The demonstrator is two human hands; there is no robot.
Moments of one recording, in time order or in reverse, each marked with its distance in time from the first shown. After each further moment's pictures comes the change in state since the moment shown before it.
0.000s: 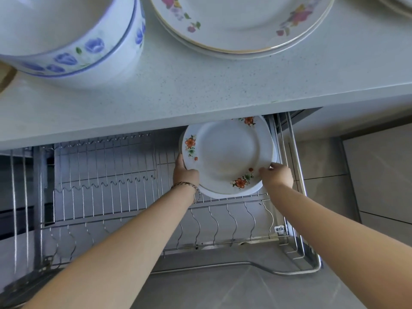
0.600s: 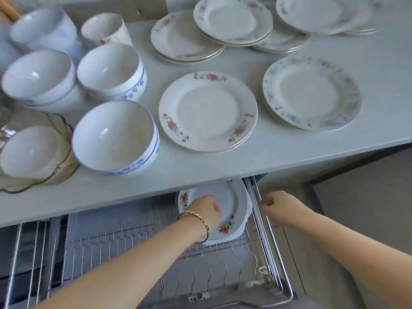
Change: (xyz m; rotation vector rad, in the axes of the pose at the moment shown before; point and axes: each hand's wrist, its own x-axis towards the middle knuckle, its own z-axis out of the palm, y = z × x) left_hand -0.120 0.123 -0.034 0.864 -0.501 0.361; right_hand -0.081 -0.071 -0.141 -0.543 -0.304 -0.305
